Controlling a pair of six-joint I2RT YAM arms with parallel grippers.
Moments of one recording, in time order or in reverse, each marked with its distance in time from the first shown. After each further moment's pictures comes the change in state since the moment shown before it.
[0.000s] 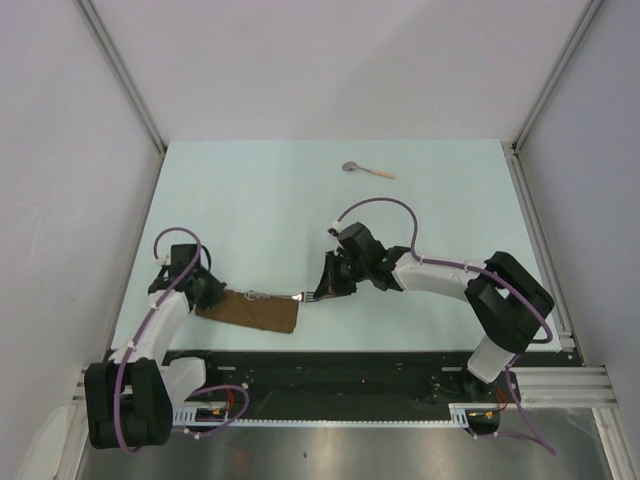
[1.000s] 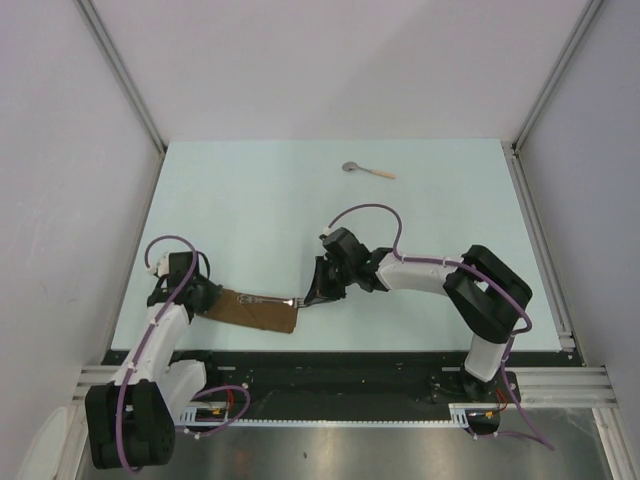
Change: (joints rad) left arm 0.003 -0.118 -0.061 0.011 -0.091 -0.082; right arm 0.050 0.125 0.074 -0.005 0.027 0.111
